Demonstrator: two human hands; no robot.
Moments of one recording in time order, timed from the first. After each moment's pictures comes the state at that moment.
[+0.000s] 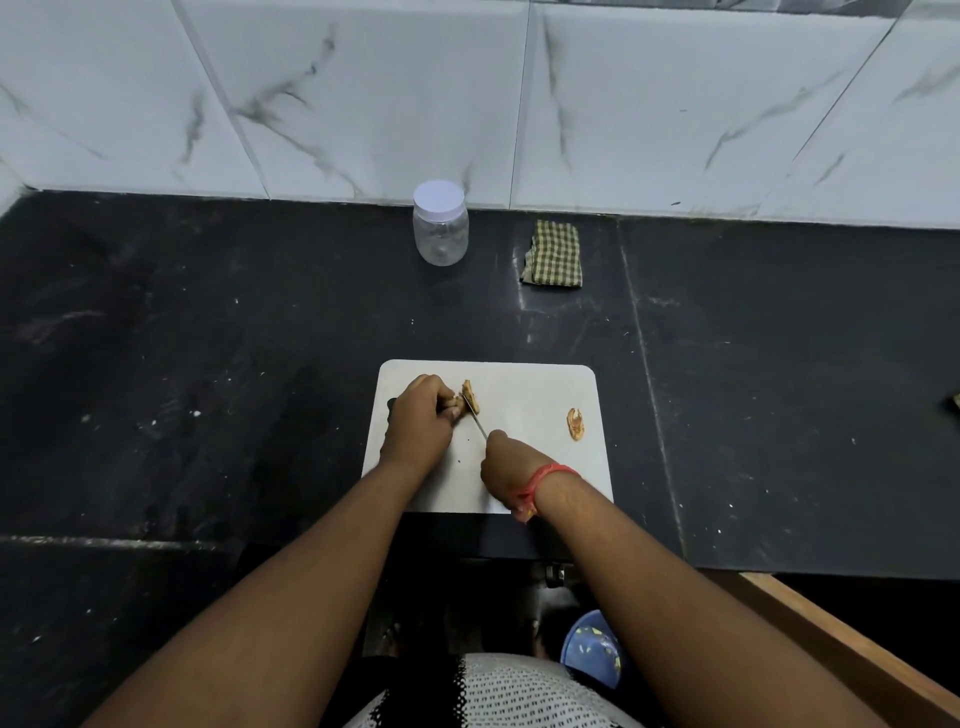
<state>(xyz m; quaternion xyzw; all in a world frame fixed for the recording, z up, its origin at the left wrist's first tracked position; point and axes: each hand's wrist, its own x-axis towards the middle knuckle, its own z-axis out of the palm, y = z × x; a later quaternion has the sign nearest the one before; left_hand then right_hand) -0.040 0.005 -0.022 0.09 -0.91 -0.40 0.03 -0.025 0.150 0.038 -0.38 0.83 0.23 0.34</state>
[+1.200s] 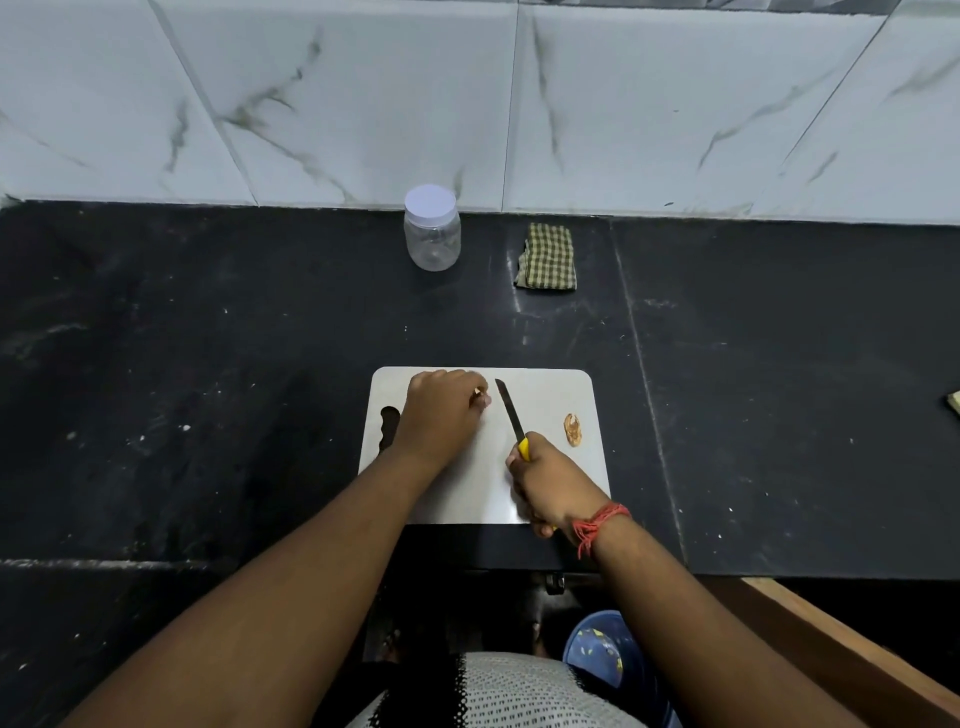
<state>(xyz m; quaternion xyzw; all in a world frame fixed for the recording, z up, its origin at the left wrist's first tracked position) -0.064 0.027 0.000 -0.06 -0.97 -0.23 0.07 -0.009 0.194 0.024 0.08 0.80 -0.50 0.33</state>
